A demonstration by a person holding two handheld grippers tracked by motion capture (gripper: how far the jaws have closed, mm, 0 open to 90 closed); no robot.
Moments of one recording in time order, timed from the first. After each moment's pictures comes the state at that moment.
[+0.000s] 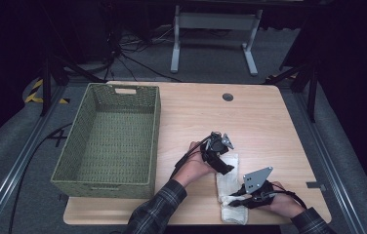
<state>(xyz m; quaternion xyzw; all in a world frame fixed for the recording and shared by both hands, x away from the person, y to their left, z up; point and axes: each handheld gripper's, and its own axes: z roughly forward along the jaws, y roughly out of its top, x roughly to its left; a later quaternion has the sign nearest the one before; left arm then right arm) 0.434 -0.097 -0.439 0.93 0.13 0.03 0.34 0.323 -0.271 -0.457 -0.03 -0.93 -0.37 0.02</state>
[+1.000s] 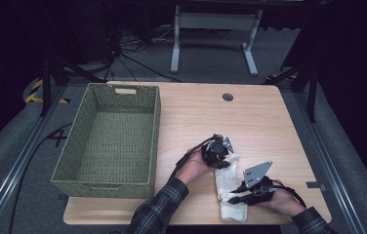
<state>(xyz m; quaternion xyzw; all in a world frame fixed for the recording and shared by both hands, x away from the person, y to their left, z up) 0.431 -0.095 -0.443 0.94 0.09 0.01 0.34 0.332 -0.270 -0.450 -0.06 -0.92 -0.37 0.05</state>
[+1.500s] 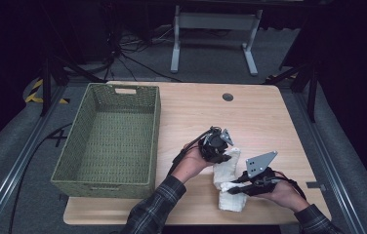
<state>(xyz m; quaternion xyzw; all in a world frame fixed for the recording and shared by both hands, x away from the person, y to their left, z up) 0.421 -0.080 -0.393 0.93 0.10 0.02 0.36 0.342 -0.267 -0.417 -0.07 -0.92 -0.40 0.02</state>
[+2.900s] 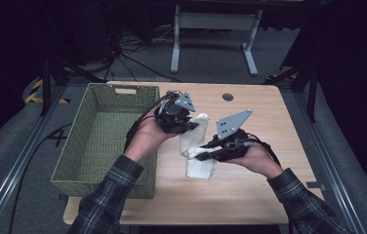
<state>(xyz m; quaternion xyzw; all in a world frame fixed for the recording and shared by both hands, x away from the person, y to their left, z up) 0.429 0.047 -0.276 0.91 0.13 0.11 0.37 0.389 -0.166 -0.312 -0.02 -0.90 -0.44 -0.01</state>
